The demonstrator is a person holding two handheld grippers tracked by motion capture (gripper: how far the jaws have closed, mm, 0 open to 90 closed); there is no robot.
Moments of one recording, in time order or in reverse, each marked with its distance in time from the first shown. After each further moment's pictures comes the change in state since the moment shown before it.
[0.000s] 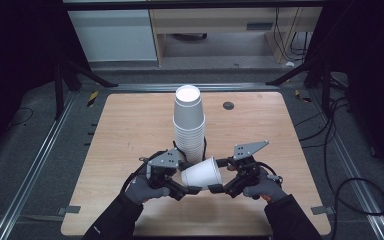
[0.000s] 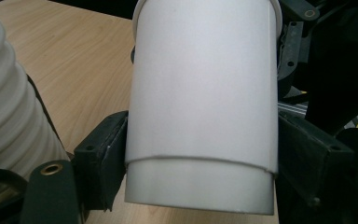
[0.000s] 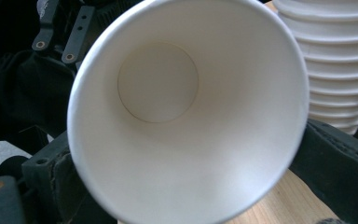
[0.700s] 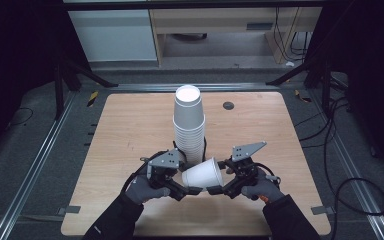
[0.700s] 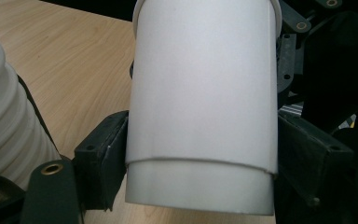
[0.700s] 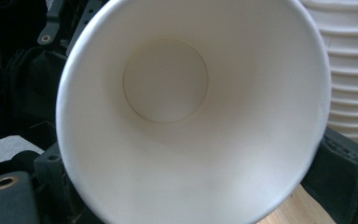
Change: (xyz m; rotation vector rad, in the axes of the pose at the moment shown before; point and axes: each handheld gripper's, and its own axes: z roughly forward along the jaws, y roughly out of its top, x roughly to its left) left arm 0.001 -0.001 0.001 -0.008 -0.019 -0.003; right arm -0.002 -0.004 0.005 0.003 0.042 -0.002
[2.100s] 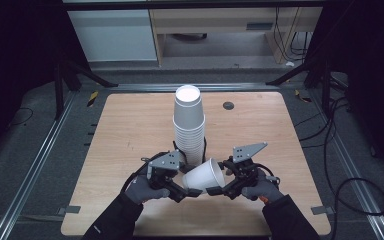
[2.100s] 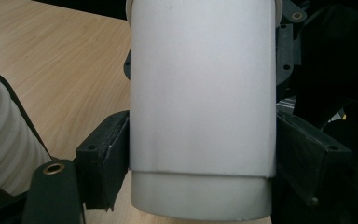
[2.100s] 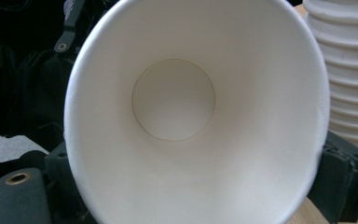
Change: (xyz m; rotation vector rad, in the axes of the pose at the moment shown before) left arm -0.001 0.000 0.001 0.013 -0.028 0.024; right arm 0.003 0.000 0.000 -0.026 0.029 -0.024
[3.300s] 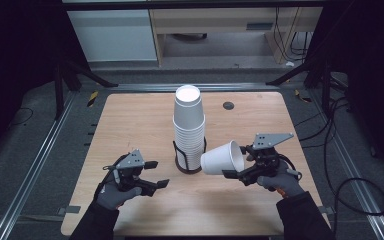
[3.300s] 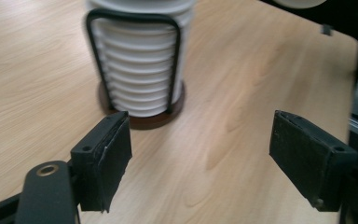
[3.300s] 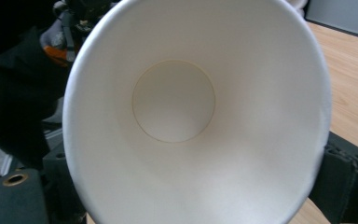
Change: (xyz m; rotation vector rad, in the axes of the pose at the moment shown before) left arm 0.010 -0.056 -0.069 0.036 0.381 -0.217; right arm 0.005 0.024 -0.055 -0.017 -0.268 -0.007
